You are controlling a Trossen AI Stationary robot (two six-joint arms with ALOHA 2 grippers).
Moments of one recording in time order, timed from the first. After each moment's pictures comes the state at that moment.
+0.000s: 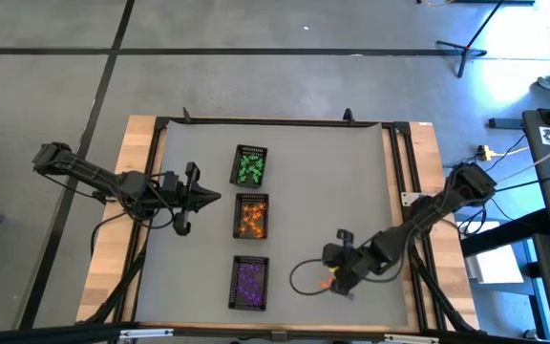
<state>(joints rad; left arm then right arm) -0.31 0.65 0.33 0.52 -0.35 -0.07 0.64 1.60 0.92 -0.42 0.28 0.78</state>
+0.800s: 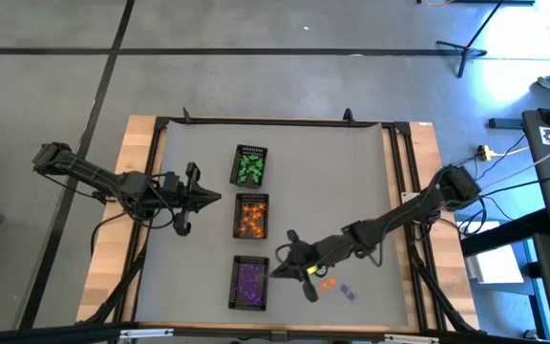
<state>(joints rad) -0.31 0.65 0.33 0.51 -0.35 -0.07 0.48 1.72 1.07 0.39 0.07 0.34</state>
